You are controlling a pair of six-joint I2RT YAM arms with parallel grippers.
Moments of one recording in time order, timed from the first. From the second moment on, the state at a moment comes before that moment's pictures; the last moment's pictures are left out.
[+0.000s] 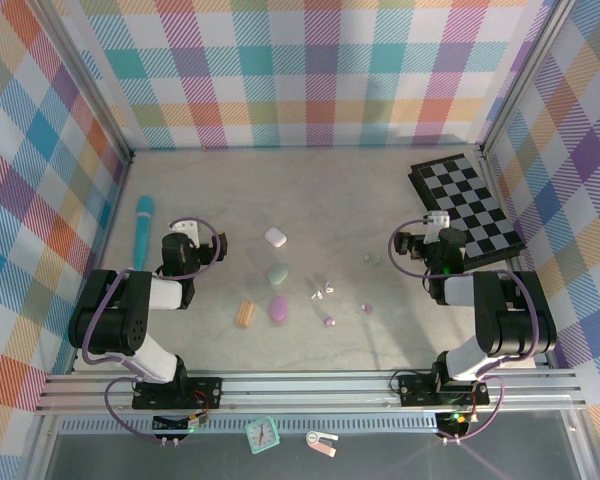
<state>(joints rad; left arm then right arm) -0.04 1.58 0.40 0.75 -0.02 -0.10 0.00 1.54 0.40 0.72 -0.10 0.04</state>
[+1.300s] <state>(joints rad) -0.30 1.00 0.67 -0.09 -0.03 -0.30 0.57 1.13 0.69 -0.16 -0.51 -0.39</state>
